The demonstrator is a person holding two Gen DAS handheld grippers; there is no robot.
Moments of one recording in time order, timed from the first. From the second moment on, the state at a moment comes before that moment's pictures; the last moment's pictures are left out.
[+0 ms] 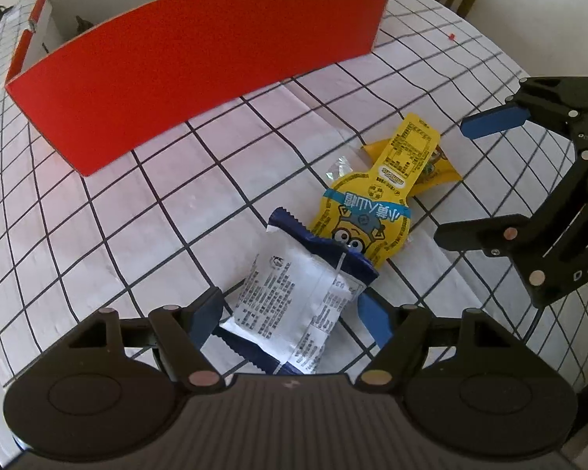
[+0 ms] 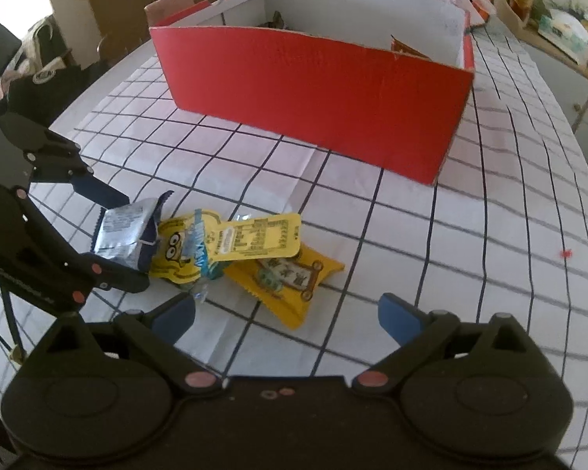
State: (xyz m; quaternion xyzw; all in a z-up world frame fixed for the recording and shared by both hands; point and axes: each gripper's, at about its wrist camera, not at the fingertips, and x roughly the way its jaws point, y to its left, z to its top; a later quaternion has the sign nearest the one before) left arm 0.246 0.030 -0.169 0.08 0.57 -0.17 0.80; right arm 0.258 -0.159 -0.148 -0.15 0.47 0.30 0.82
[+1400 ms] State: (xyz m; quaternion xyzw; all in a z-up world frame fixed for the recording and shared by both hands) left arm 0.205 0.063 -0.164 -0.09 0.57 -0.02 0.82; right arm 0.236 -0.175 -0.152 -0.10 0.47 0.22 0.85
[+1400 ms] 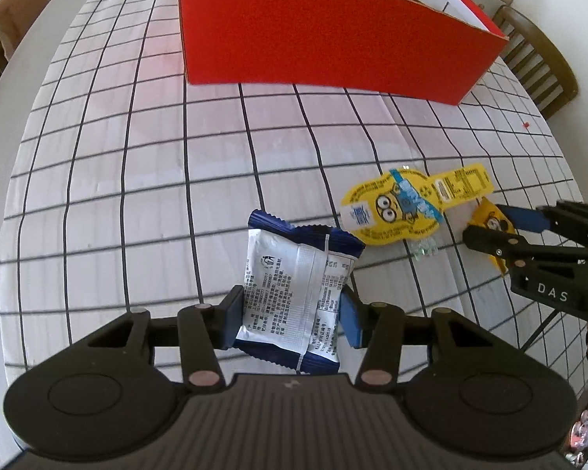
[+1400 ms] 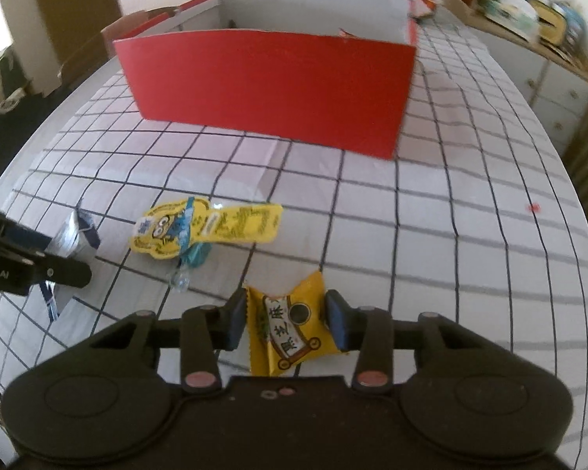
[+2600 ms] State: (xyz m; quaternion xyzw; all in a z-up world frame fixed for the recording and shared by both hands) left arm 0.205 0.046 -0.030 -0.11 0.44 -0.01 0.89; right arm 0.224 -0.166 -0.006 0.01 0.33 0.21 0.92
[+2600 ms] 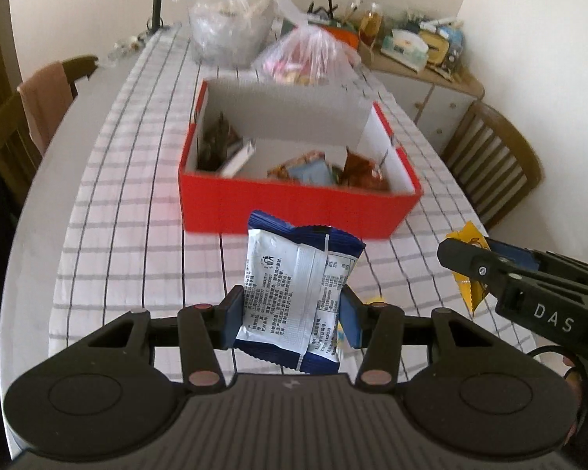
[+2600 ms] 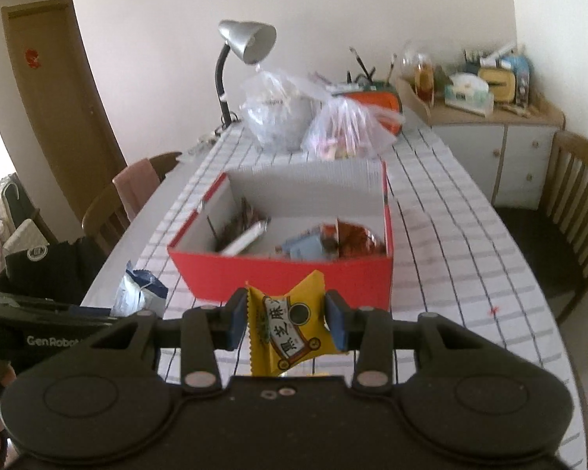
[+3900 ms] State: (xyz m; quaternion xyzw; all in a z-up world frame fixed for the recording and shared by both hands) left arm 0.372 0.065 -0.024 -0.05 0.45 0.06 0.89; right arm 0.392 -0.128 -0.030 -0.06 0.36 0.19 0.91
